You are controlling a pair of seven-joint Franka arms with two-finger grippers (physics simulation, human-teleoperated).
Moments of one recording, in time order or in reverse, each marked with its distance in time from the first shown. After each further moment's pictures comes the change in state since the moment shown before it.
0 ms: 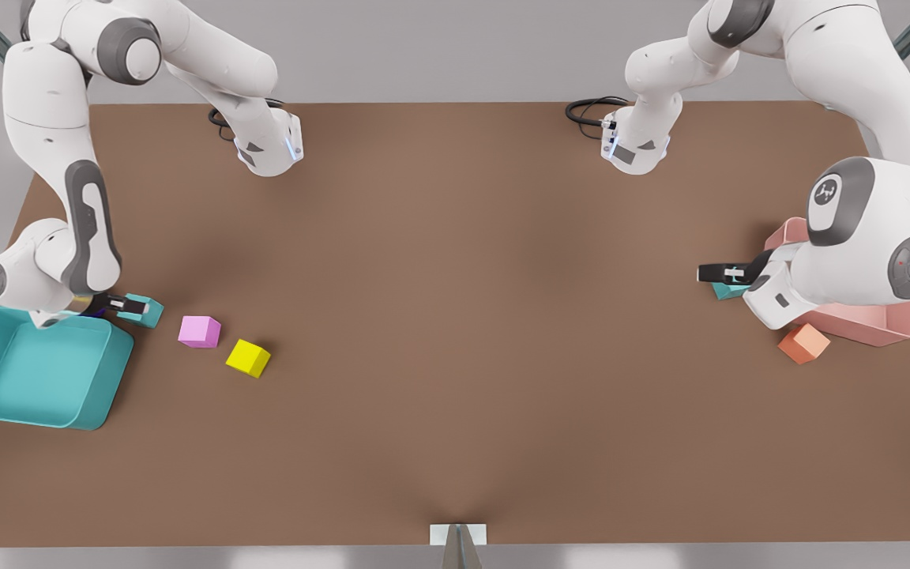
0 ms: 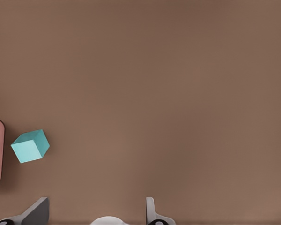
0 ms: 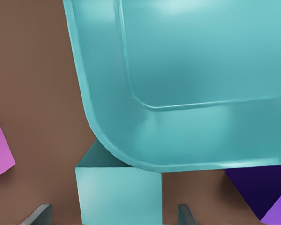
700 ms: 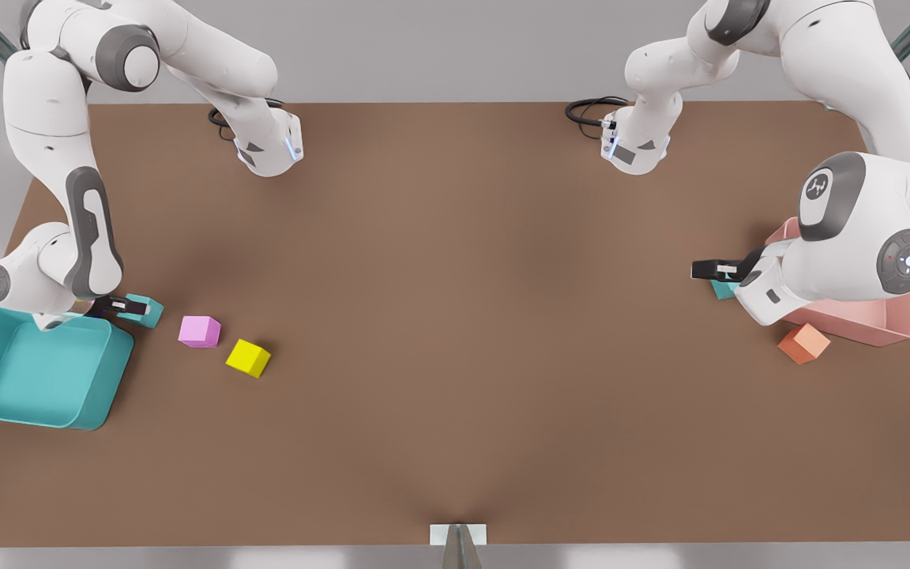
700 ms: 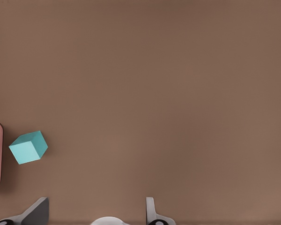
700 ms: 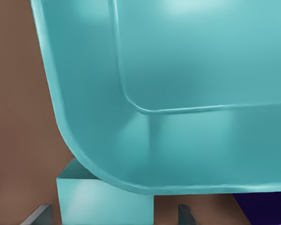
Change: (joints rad) left arm -0.014 -0.007 0.001 -0.001 -0.001 0.000 -0.001; right arm -0.006 0.033 0.003 0.007 0.002 0.022 -0.032
